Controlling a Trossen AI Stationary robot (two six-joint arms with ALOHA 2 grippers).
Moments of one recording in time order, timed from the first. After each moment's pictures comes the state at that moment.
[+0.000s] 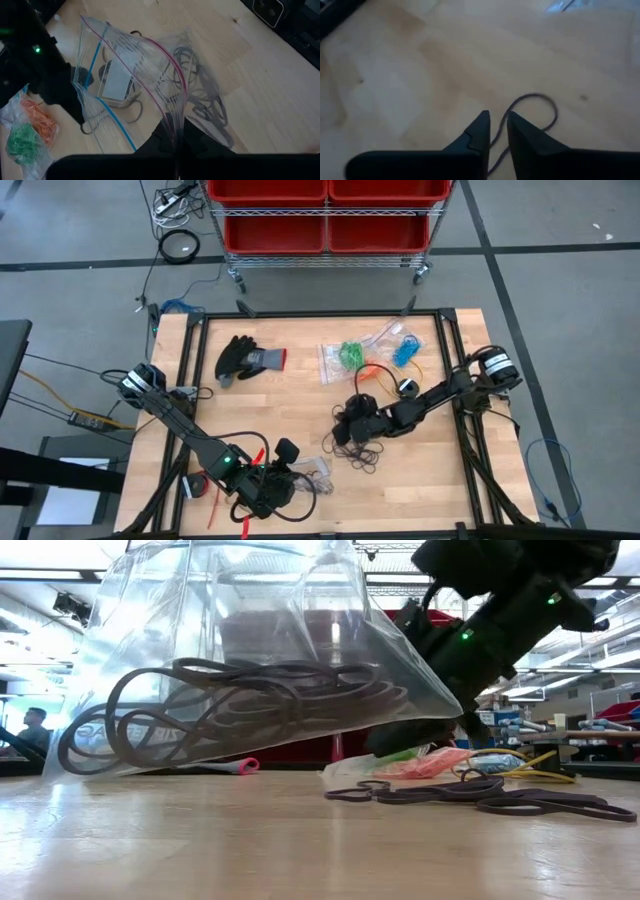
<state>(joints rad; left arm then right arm) -0.70 1.72 1.35 -0.62 -0.50 0.08 0.31 1.78 0.83 0.12 0.59 1.03</state>
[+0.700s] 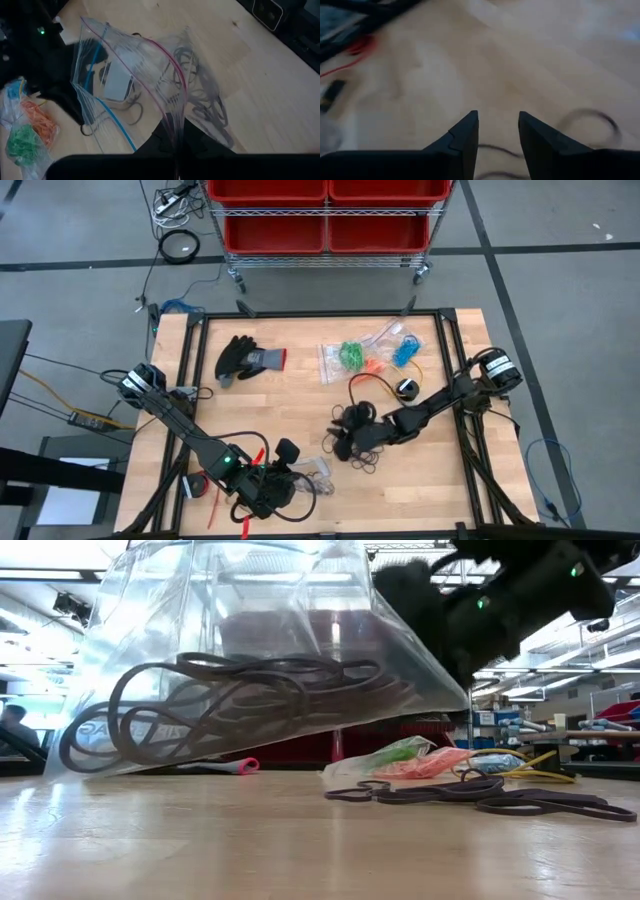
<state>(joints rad) -0.70 1.72 1.35 -0.61 -0.50 0.08 0.38 1.78 0.84 0.29 0.57 0.79</state>
